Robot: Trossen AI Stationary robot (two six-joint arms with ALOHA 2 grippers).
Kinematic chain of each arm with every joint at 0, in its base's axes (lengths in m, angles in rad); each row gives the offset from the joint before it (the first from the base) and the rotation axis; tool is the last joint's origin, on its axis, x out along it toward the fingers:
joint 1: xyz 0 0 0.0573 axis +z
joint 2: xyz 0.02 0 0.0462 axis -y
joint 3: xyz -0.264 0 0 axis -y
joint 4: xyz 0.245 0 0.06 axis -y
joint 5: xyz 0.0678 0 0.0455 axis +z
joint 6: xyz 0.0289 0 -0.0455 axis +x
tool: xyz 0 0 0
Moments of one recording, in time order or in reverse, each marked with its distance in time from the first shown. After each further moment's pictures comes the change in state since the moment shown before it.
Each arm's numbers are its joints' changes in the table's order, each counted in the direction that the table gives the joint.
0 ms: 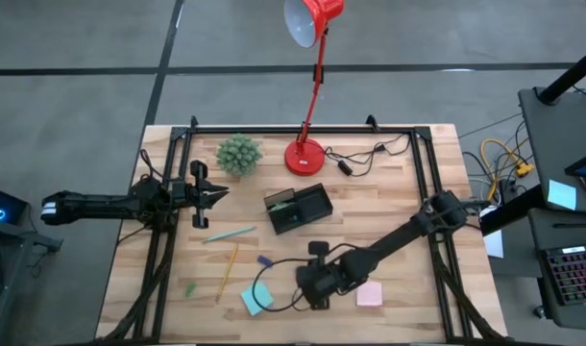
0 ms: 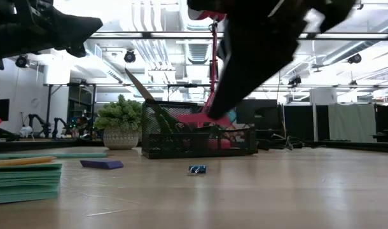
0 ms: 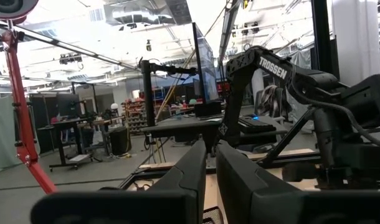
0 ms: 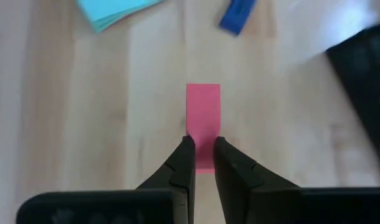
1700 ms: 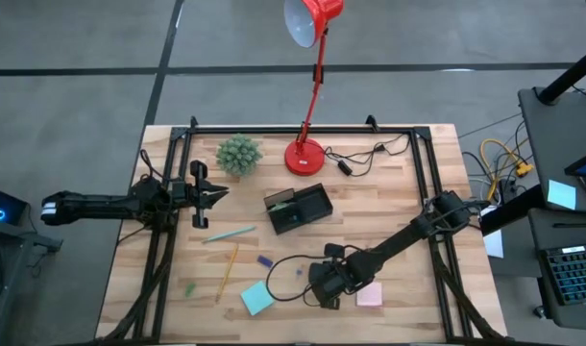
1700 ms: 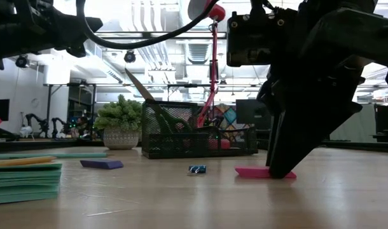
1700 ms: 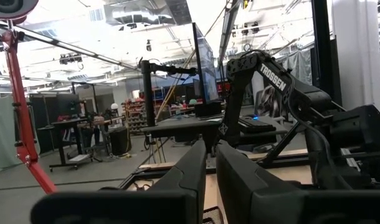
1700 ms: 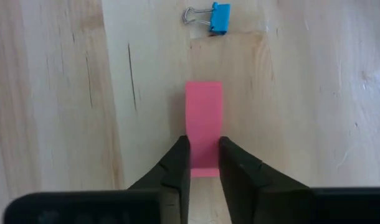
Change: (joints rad) left arm 0.000 0.000 0.000 0.000 0.000 0.000; right arm 0.033 -0.002 -0.188 0.031 0.119 0.237
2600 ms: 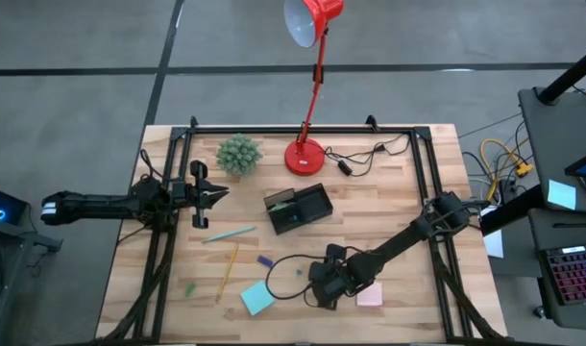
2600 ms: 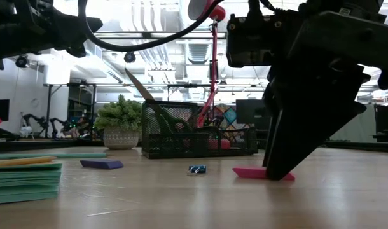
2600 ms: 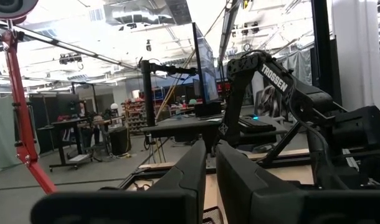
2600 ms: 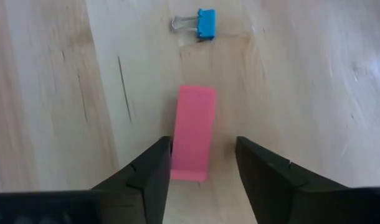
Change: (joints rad) left arm 0.000 0.000 0.000 0.000 0.000 0.000; right arm 0.004 0.001 0.004 0.009 -0.053 0.094
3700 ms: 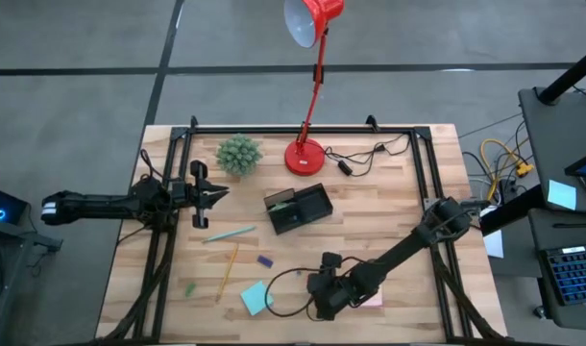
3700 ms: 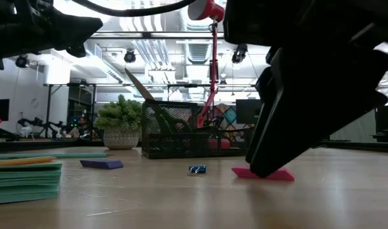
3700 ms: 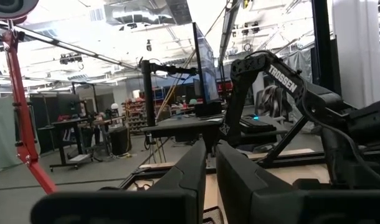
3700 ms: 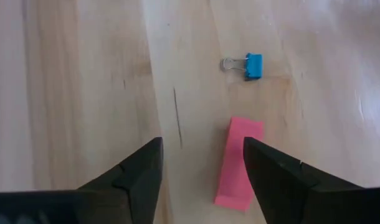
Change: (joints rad) left arm 0.000 0.000 0.000 -0.001 0.000 0.000; right arm 0.060 -0.020 0.031 0.116 -0.109 -0.052
